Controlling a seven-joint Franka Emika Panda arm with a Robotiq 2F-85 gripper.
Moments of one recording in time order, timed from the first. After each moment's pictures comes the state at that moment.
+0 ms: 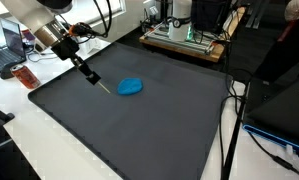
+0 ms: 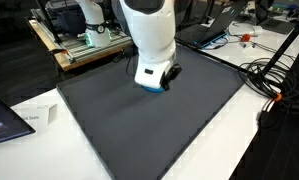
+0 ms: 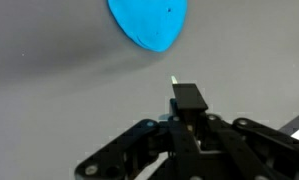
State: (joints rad) arm -0.24 0.79 0.02 -1.32 0.37 1.87 -0.02
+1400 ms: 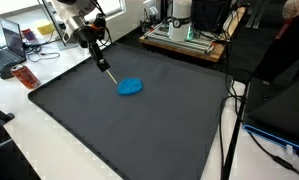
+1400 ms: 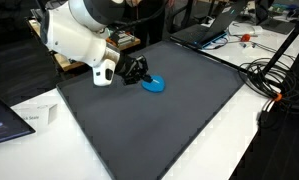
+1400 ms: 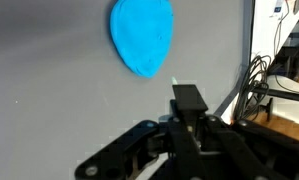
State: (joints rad) arm -0.42 0.54 0.01 -1.88 0.92 2.03 -0.73
